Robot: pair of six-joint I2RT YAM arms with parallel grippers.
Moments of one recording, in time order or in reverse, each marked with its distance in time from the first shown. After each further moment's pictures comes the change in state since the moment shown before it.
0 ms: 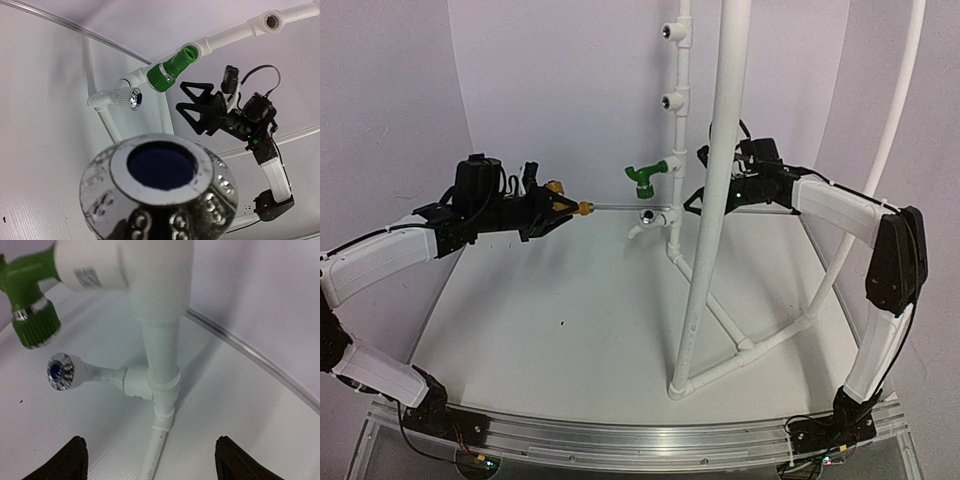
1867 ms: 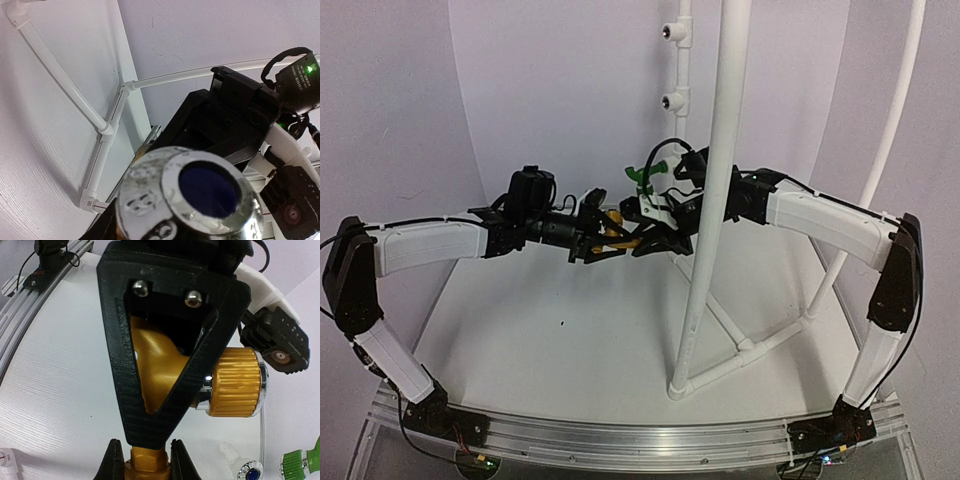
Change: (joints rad) left arm -0.129 0.275 0.084 0.141 0.413 -0.059; right arm 0.347 -0.049 0.059 -0.197 -0.237 -0.754
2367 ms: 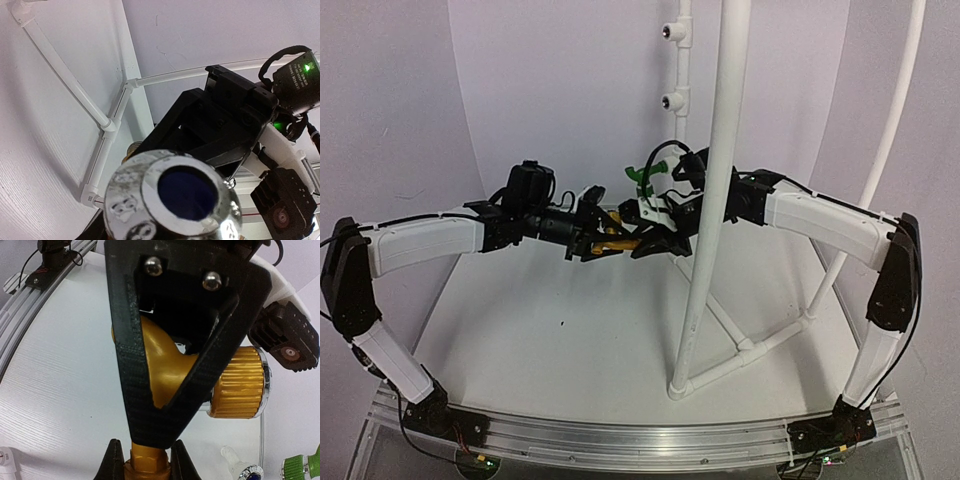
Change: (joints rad) left arm 0.000 -0.018 0.043 -0.104 -0.008 0.032; right arm 0.002 0.008 0.000 0.002 -0.009 -0.018
